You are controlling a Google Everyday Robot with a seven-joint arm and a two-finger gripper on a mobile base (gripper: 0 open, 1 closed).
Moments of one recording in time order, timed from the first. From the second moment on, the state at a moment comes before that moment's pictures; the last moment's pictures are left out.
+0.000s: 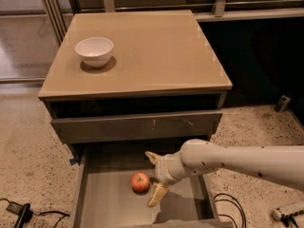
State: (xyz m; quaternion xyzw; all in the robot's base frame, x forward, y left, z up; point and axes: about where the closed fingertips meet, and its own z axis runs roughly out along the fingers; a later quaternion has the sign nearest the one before) arm 0.470 0.010 0.505 -0.69 0.63 0.18 0.29
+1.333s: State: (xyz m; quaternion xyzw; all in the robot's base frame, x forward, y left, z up) arm 0.496 0.043 0.395 -0.72 0.60 0.19 0.30
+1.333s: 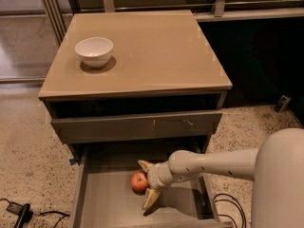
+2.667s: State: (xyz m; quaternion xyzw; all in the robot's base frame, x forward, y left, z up) arm 0.504 0.057 0.380 -0.72 0.59 0.21 0.30
